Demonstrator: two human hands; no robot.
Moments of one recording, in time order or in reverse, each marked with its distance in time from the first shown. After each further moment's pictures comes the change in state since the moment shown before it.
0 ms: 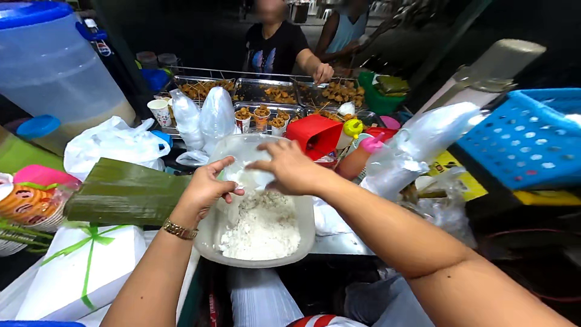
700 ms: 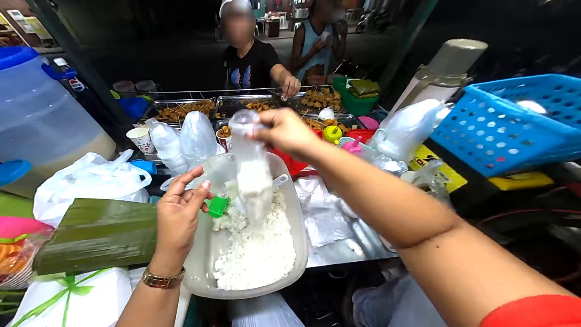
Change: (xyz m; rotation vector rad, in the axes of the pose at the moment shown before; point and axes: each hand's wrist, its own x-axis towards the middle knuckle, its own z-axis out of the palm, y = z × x) left_hand 0.000 -0.013 0.002 -0.115 0.212 0.554; right_hand 0.026 0.031 -0.070 0.837 0.328 0.322
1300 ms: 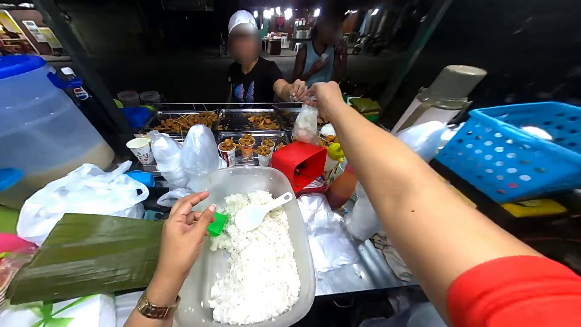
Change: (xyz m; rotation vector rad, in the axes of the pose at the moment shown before) left_hand 0.004 -0.021 -0.003 0.236 -0.005 -0.081; right_hand 0.133 0.098 -0.124 0.198 0.652 0.345
